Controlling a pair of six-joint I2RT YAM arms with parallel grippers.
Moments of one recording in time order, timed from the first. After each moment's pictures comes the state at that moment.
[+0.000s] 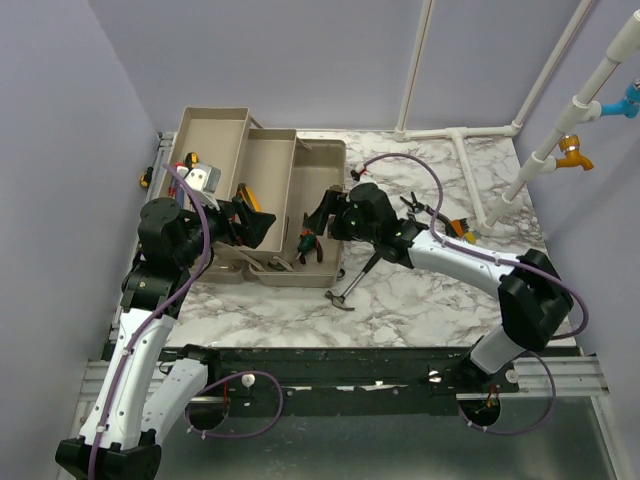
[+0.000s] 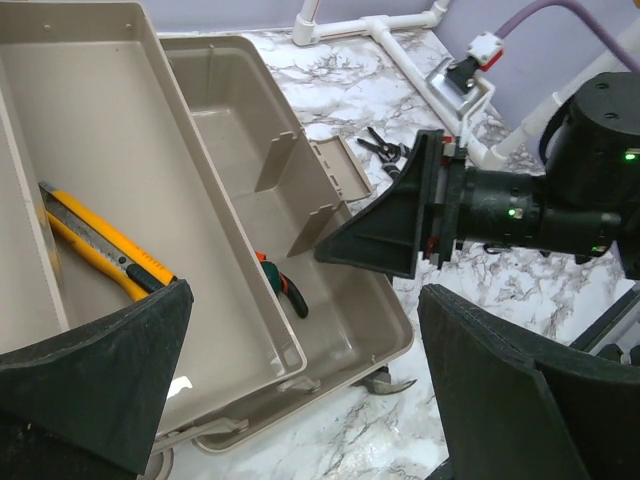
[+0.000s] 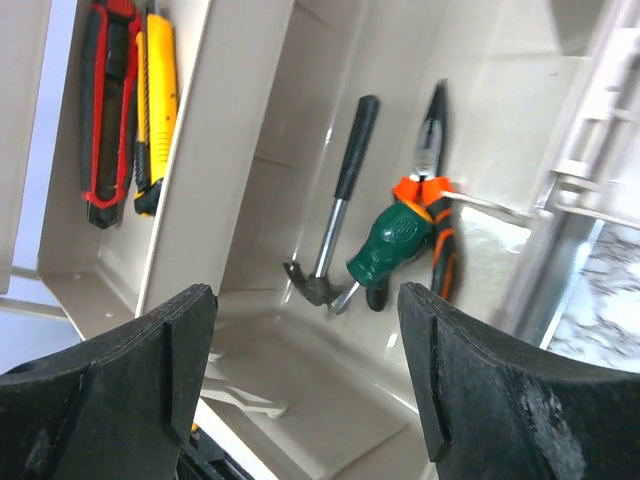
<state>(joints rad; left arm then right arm) -0.19 0.76 0.93 -0.34 0.45 -0.29 0.79 1.62 1.09 0.07 0.02 0.76</state>
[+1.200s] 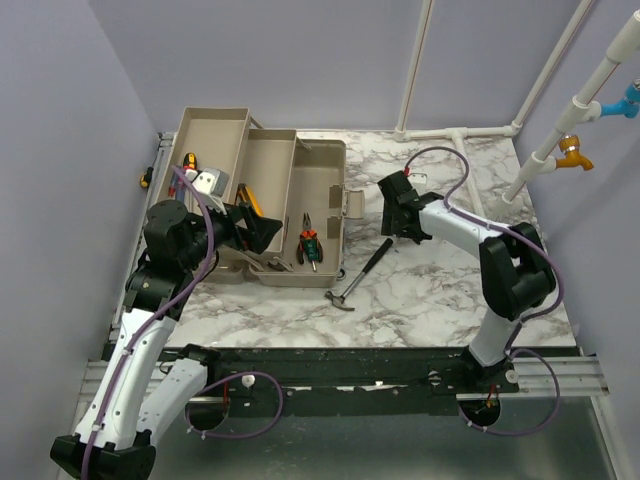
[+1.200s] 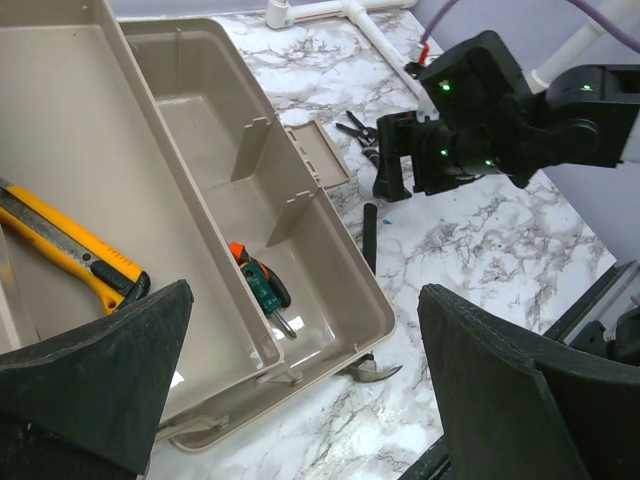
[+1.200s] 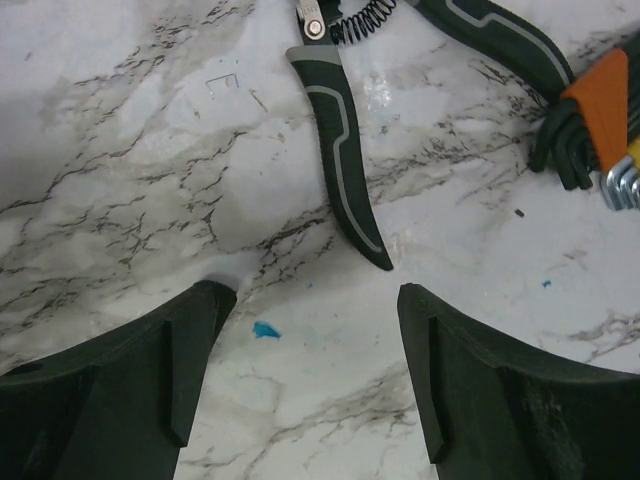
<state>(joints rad) -0.24 0.75 0.92 -0.34 0.45 -0.30 0.47 1.73 1.17 -0.54 0.48 0.55</state>
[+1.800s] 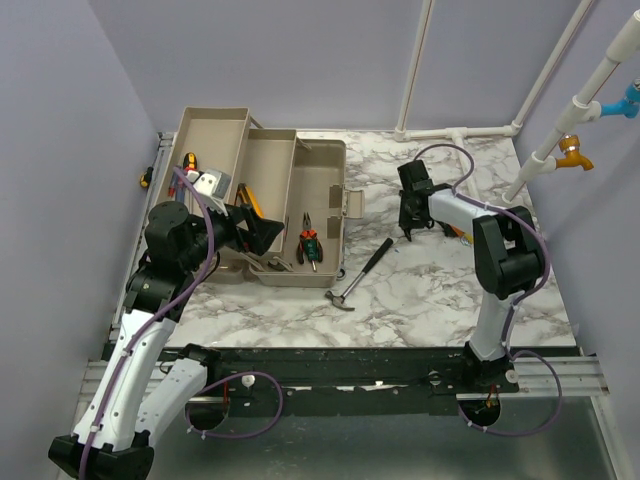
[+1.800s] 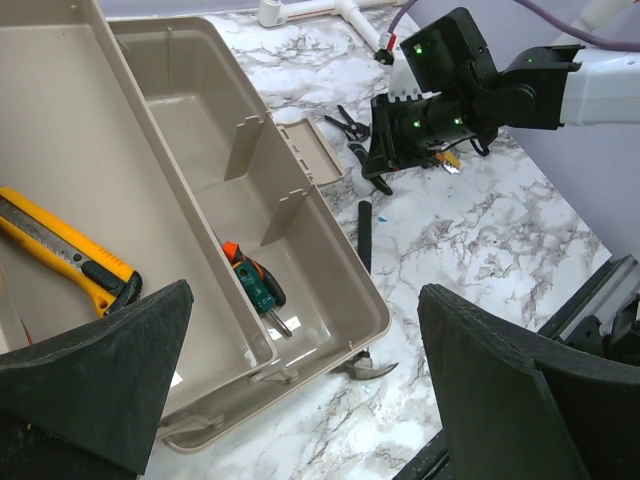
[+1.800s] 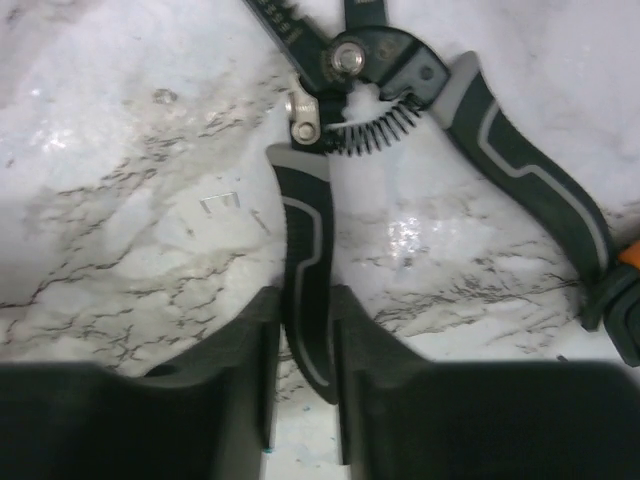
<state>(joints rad) -0.26 0.75 0.91 -0.34 0.44 -0.30 0.31 1.93 1.27 -0.42 0.23 0.37</state>
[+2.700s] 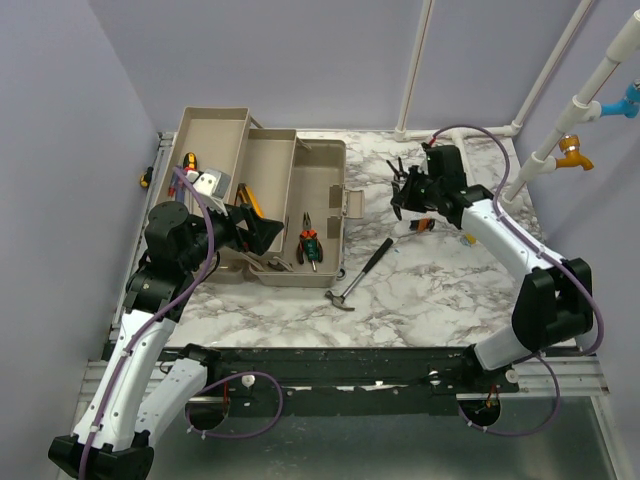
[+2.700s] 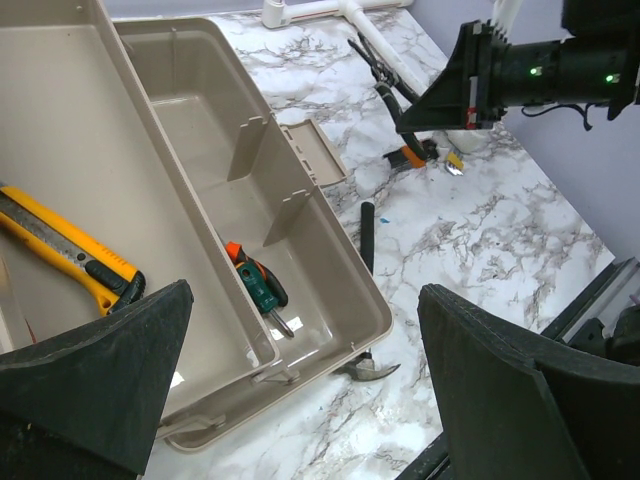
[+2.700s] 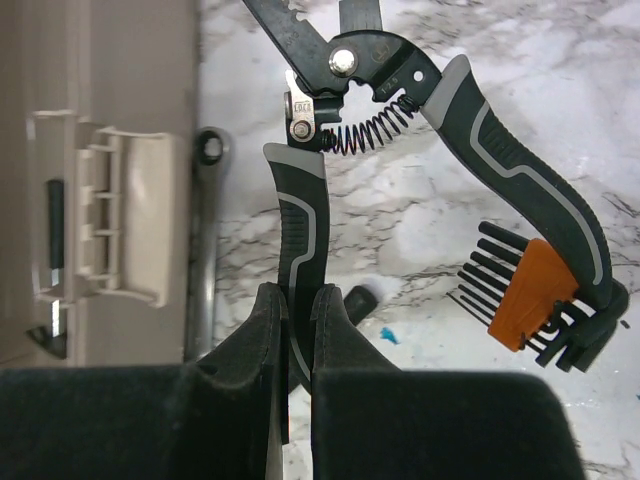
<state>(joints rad) -0.26 0.75 0.91 -0.34 0.44 -0.30 0.31 1.55 1.18 -0.37 -0.05 0.41</state>
